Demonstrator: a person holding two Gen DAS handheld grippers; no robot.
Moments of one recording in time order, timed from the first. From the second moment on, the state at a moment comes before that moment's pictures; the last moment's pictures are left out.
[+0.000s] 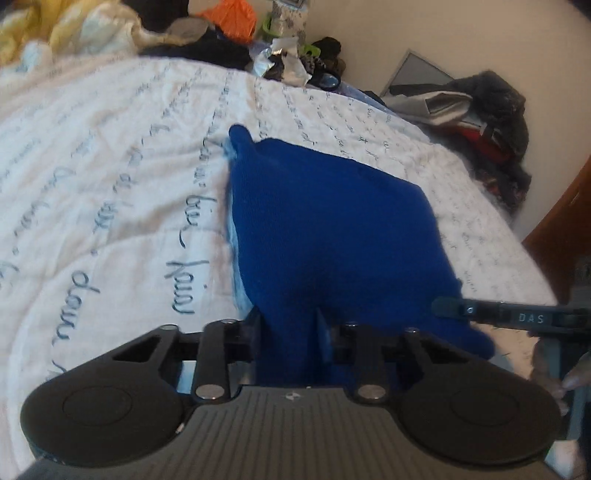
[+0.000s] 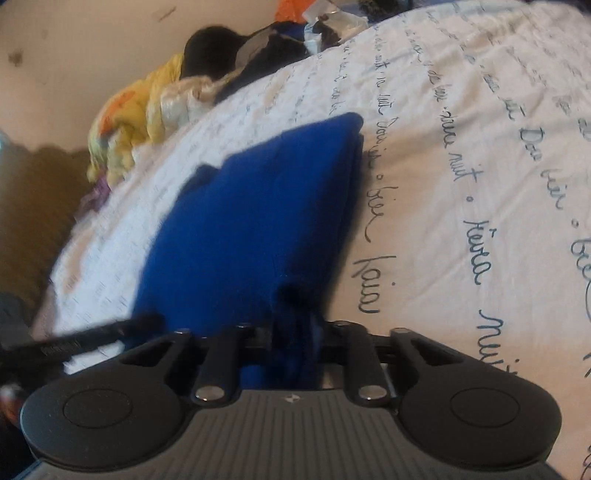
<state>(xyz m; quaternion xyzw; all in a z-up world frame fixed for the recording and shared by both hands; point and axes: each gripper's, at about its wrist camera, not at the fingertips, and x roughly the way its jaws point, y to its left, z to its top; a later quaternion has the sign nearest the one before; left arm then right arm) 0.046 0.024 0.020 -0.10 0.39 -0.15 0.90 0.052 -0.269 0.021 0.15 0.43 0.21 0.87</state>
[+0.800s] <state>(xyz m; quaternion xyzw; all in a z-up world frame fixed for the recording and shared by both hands) 0.017 -0.044 0.012 0.05 0.32 -0.17 0.93 0.172 -0.208 0.060 0.05 0.43 0.13 0.89</state>
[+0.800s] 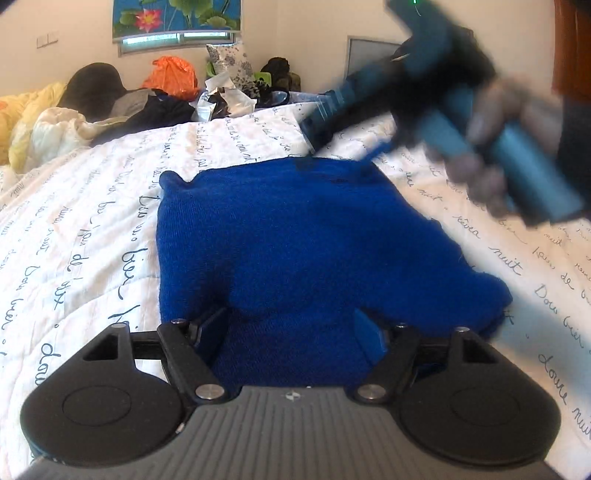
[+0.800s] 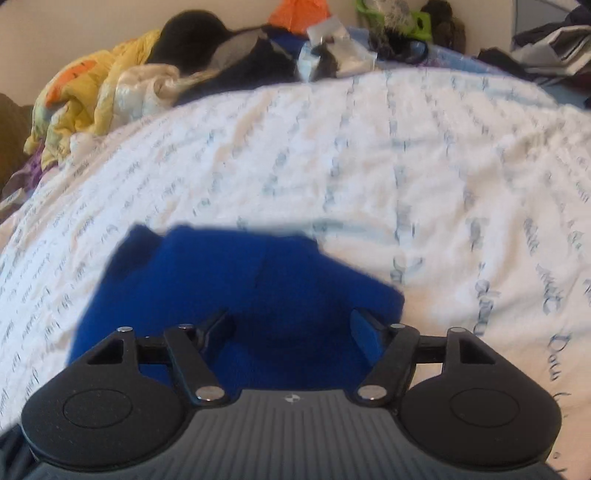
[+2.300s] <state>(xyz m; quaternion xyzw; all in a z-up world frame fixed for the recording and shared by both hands) -0.048 0.013 0.020 0.06 0.33 -0.11 0.93 0.005 -0.217 0.021 -0.04 0.39 0.21 0.90</state>
